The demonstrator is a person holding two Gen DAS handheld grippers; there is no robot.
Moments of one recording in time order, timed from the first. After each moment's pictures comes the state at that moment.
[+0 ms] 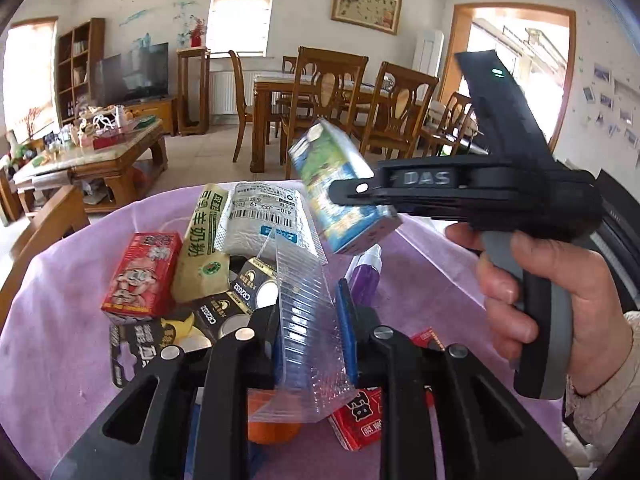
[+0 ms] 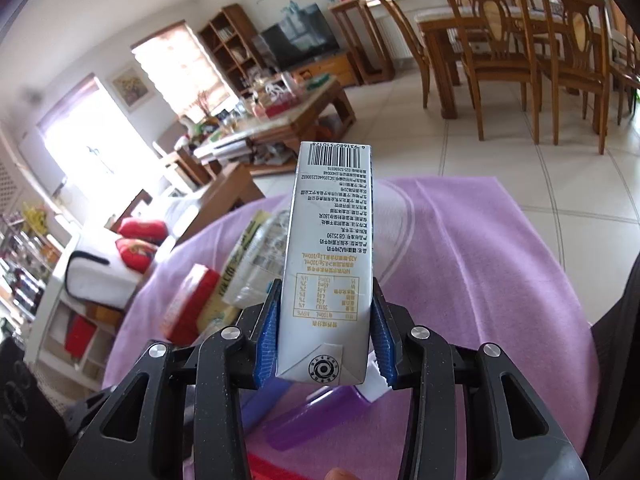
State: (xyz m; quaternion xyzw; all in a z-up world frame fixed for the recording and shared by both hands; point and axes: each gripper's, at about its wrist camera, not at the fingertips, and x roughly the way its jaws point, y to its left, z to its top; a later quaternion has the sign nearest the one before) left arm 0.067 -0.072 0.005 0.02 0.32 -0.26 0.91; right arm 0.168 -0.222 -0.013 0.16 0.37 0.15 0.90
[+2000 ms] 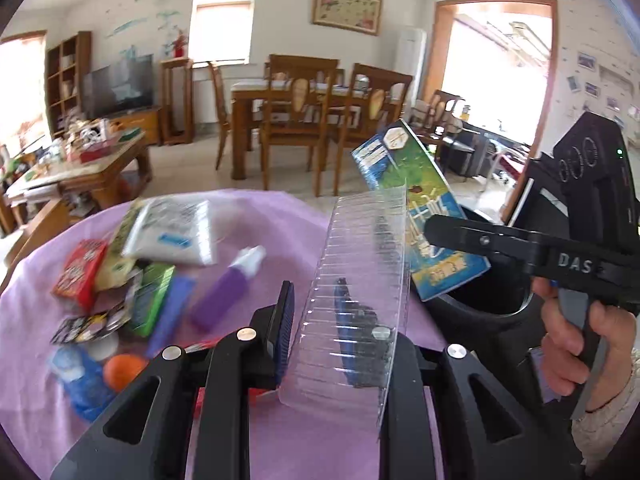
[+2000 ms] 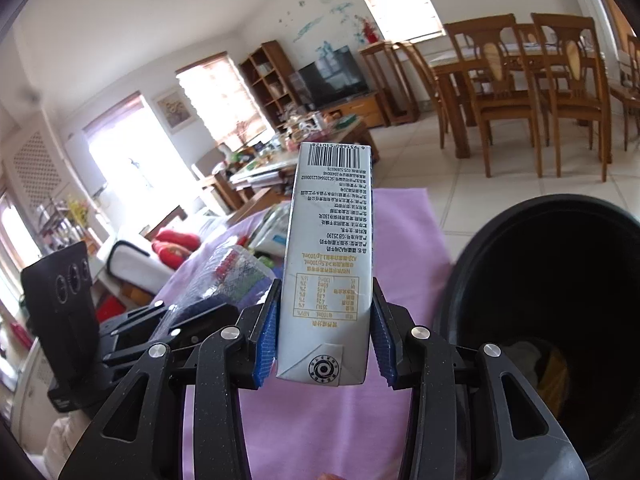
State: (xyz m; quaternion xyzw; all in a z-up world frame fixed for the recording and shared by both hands) left arm 0.001 -0.172 0.021 0.04 0.30 -0.28 0.91; right arm -0.006 -0.375 0.017 0.16 0.30 0.18 0.92
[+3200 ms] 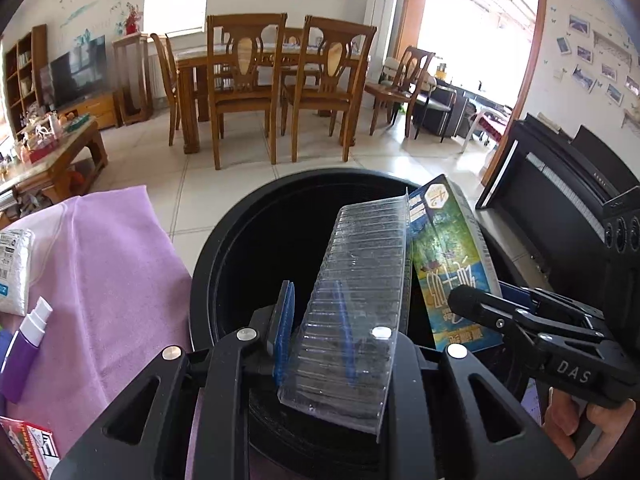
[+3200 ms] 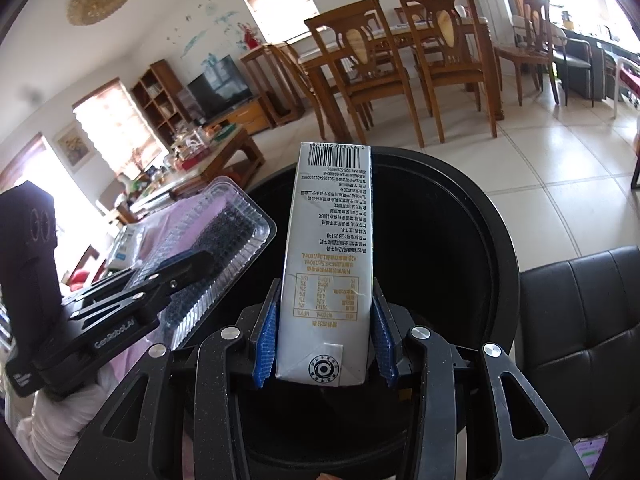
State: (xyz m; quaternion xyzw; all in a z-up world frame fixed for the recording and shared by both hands) left arm 0.037 -0.359 -0.025 0.08 0.37 -0.31 0.87; right arm -0.037 -0.546 -0.065 0.20 0.35 0.01 0.92
